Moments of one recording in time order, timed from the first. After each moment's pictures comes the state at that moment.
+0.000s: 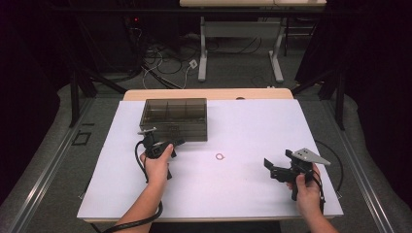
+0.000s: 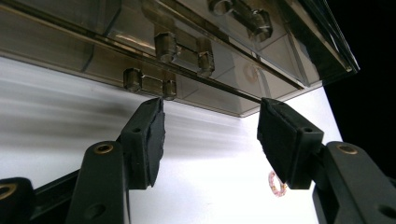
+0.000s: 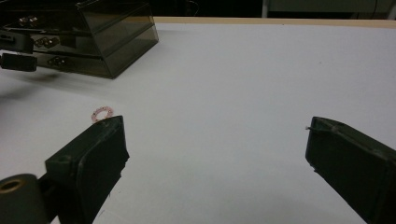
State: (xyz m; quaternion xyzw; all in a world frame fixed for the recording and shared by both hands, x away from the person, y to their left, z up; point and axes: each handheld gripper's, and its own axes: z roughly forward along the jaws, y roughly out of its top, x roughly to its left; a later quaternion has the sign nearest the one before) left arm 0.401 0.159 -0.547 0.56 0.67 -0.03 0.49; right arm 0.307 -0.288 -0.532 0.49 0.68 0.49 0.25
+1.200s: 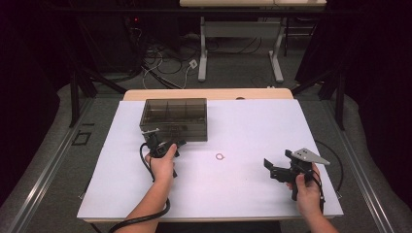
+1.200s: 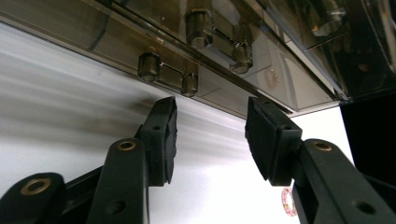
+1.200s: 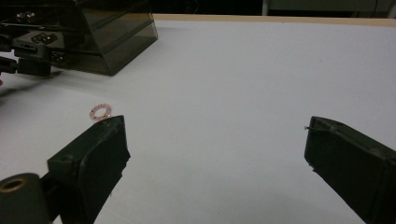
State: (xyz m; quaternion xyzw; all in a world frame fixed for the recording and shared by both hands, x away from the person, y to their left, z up) left arm 0.410 0.148 -0.562 0.53 0.70 -0.04 0.47; right arm 0.307 -0.288 -0.533 0.49 0.68 0.48 0.25
